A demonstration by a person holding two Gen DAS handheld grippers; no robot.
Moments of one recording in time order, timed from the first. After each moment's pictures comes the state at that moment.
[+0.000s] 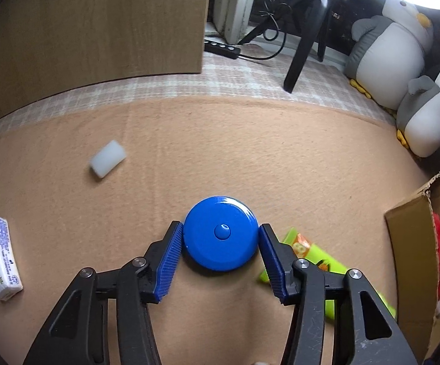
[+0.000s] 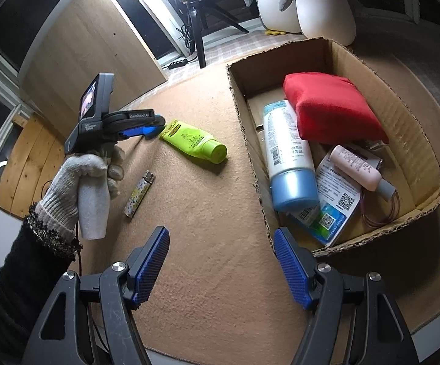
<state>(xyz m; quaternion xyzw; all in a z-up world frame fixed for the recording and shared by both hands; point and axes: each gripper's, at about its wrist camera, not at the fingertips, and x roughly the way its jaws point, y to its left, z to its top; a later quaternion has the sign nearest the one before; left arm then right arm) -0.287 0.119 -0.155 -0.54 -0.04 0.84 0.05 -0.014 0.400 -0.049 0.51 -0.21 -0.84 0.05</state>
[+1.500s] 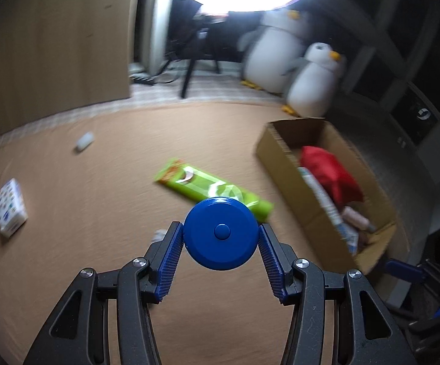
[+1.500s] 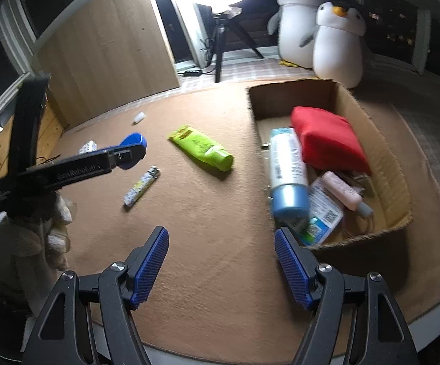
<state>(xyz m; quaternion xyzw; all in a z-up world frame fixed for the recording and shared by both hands) -0.124 0.177 -0.058 -0.46 -0.02 0.86 0.19 0.014 0.373 -0.017 0.48 -0.11 -0.87 0.03</state>
